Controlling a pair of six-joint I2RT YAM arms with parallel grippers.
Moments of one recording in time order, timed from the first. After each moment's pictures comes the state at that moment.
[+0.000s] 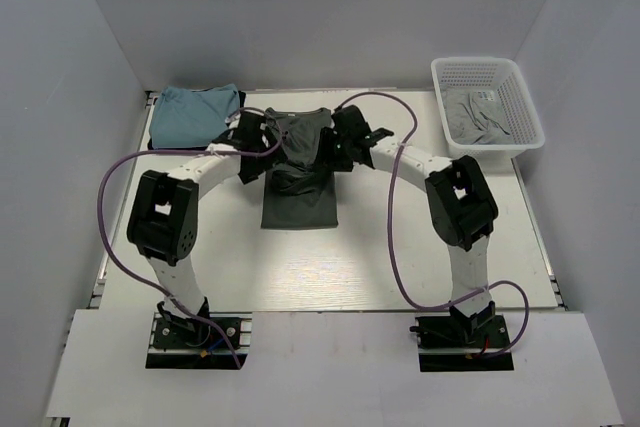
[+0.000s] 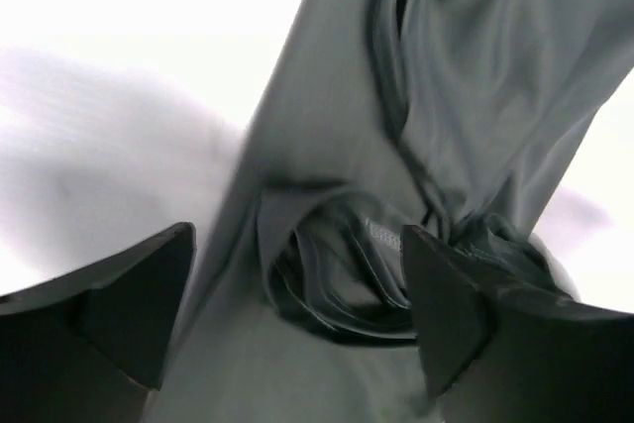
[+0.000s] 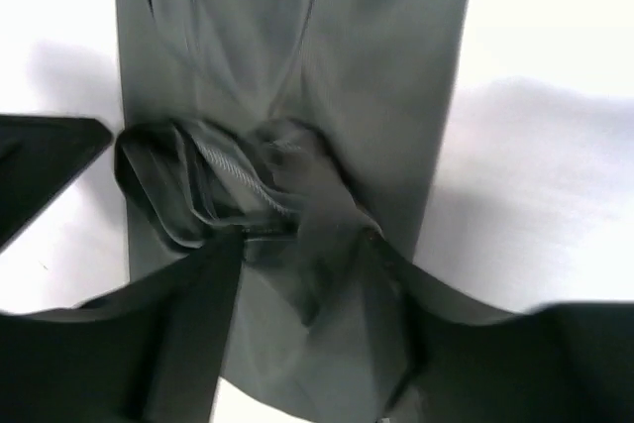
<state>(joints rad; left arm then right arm) -0.34 1.82 1.23 -0.36 -0.14 -0.78 0.63 2.03 1.52 -0.34 -0.10 0.61</state>
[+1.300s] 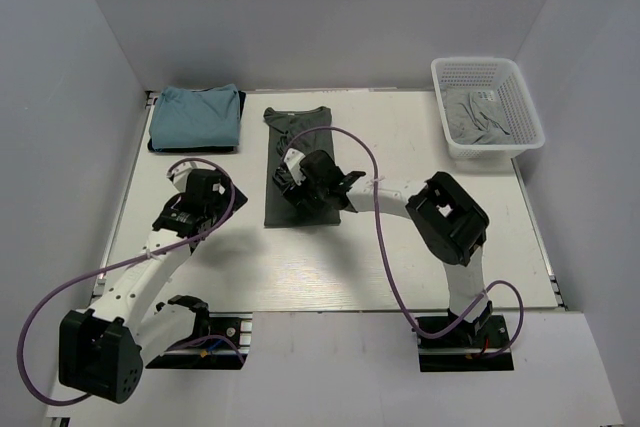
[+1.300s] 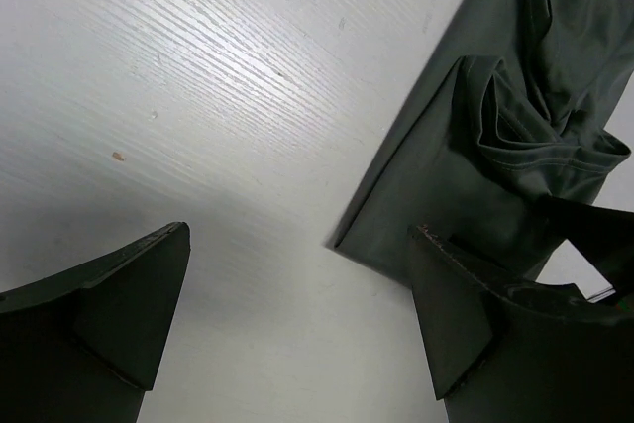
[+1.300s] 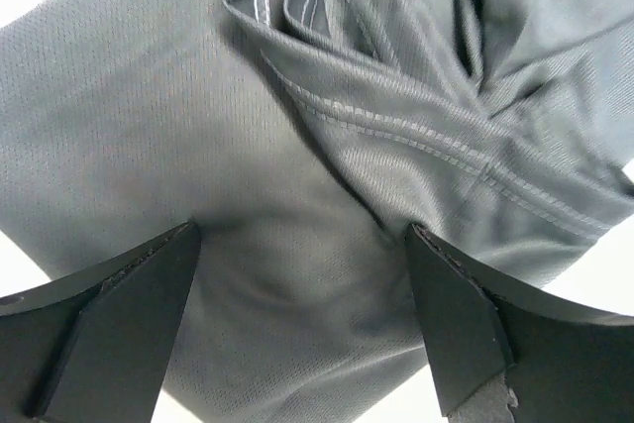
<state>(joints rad) -0.28 1.00 0.66 -0.47 -0.27 -0.88 0.86 2.00 1.29 -0.10 0.02 -0.17</state>
